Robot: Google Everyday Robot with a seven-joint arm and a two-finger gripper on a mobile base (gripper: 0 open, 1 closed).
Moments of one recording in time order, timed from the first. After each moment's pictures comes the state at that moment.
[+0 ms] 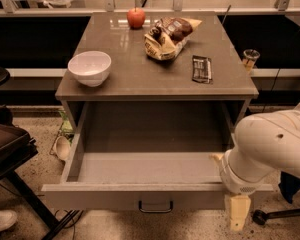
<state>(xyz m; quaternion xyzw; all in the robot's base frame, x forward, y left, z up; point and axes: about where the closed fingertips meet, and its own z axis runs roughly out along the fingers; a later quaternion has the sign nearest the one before) 0.381 -0.198 0.663 -0.72 0.69 0.02 0.06</state>
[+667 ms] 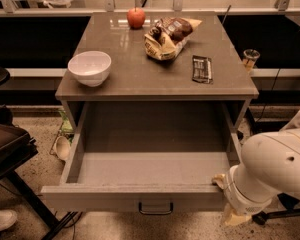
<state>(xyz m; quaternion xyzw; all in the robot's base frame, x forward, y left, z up) 0.344 -0.200 0.657 -0.71 0.70 0.02 0.06</state>
